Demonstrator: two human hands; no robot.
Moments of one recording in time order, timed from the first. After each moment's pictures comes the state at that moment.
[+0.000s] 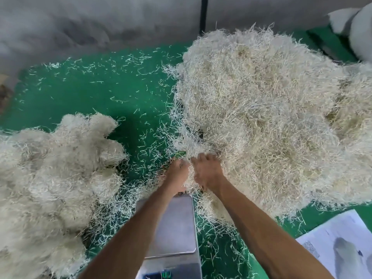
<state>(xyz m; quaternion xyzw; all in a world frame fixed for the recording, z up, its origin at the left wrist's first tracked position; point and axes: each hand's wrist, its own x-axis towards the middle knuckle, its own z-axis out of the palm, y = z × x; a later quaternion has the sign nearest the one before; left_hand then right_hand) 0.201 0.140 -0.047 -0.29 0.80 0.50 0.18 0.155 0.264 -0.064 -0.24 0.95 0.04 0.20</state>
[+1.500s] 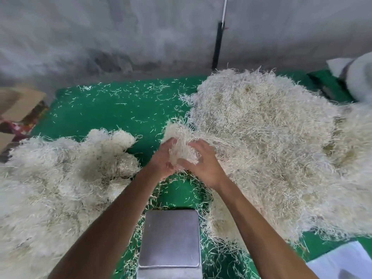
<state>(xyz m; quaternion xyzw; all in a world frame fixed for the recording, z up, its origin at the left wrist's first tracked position) 0.177 0.073 0.083 -0.30 0.53 0.79 0.08 0.157 0.244 0.049 -0.20 0.84 -0.48 0.13</state>
